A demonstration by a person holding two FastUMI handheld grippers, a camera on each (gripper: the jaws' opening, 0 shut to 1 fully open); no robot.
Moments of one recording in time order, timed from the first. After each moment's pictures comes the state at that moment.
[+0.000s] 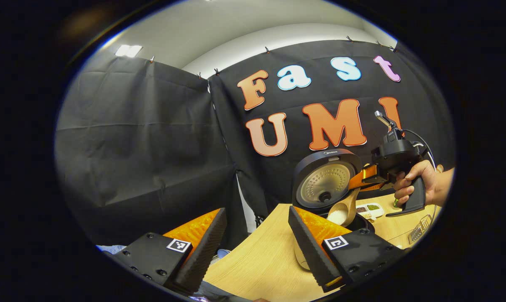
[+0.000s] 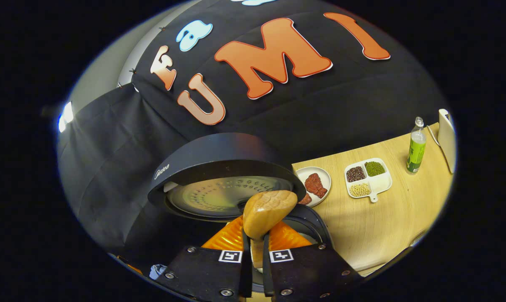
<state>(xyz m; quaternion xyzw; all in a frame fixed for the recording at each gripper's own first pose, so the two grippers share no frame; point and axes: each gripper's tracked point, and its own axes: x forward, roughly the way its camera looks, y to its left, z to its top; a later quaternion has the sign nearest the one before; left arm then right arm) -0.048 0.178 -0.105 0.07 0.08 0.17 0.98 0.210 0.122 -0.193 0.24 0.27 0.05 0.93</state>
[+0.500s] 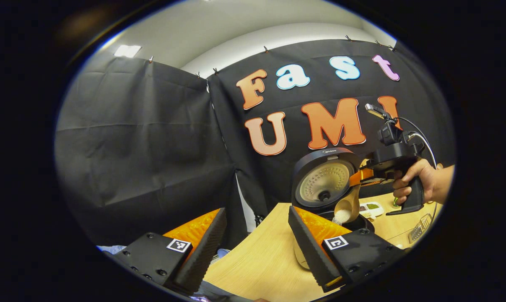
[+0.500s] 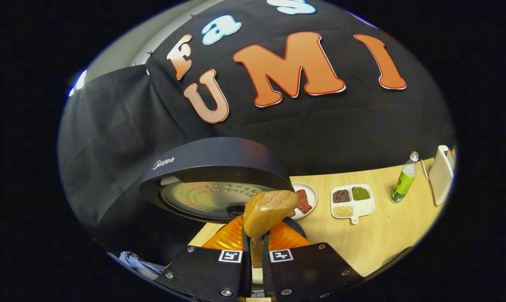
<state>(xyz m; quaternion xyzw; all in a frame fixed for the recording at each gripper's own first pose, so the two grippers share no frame) -0.048 0.176 -0.106 0.07 0.08 0.16 0.98 0.216 0.112 -0.180 0.14 0.23 0.04 0.96</state>
